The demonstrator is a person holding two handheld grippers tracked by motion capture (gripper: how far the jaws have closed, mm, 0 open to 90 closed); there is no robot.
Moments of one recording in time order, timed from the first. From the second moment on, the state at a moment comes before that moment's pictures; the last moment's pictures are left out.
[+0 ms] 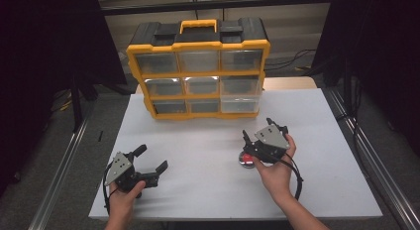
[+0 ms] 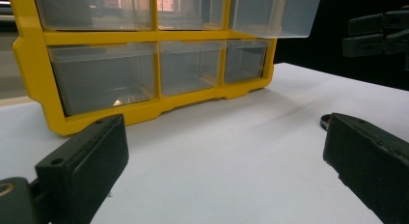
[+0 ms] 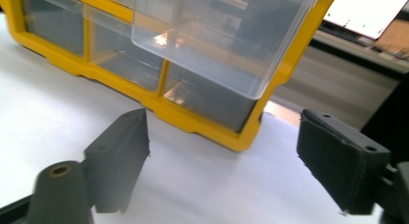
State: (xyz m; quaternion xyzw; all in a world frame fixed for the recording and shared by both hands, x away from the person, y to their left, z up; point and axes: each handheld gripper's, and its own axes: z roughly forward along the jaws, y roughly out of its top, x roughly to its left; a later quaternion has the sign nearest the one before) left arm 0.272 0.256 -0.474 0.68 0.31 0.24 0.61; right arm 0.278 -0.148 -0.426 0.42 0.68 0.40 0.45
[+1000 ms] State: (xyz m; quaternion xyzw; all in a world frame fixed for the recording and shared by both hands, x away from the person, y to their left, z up) left arm 0.271 0.256 -0.474 0.68 0.32 0.24 0.62; right arm 0.276 -0.171 -0.451 0.46 0.70 0.46 0.29
